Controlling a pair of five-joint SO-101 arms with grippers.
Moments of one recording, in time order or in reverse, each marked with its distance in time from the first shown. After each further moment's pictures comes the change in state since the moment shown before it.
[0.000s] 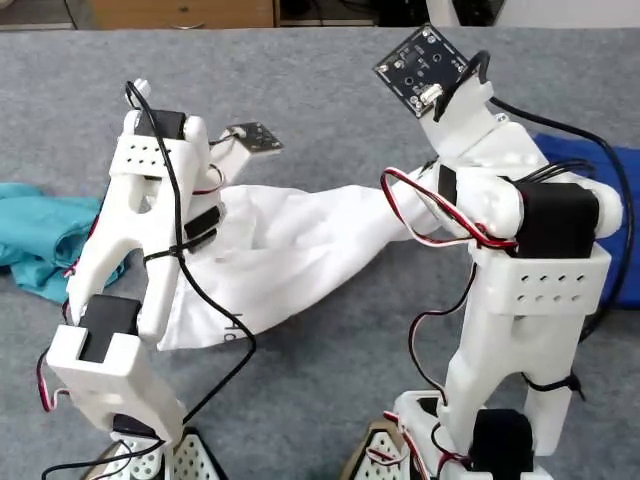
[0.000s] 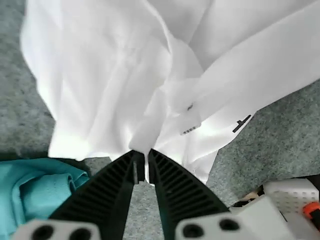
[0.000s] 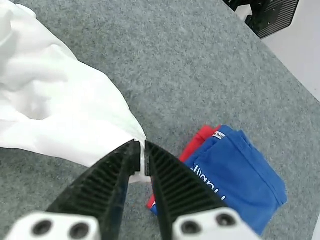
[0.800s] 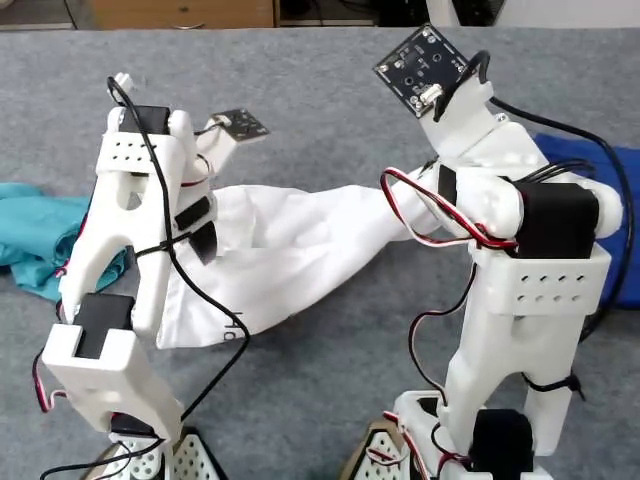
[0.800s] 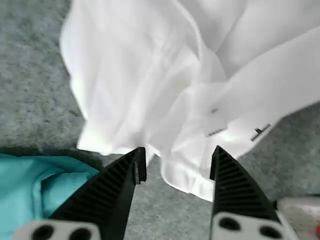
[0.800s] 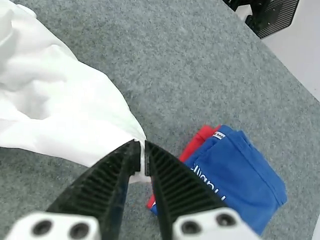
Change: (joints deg) left arm -3.3 0.3 -1.1 -4.2 0.2; right arm 0.0 0.0 0.0 0.0 0.0
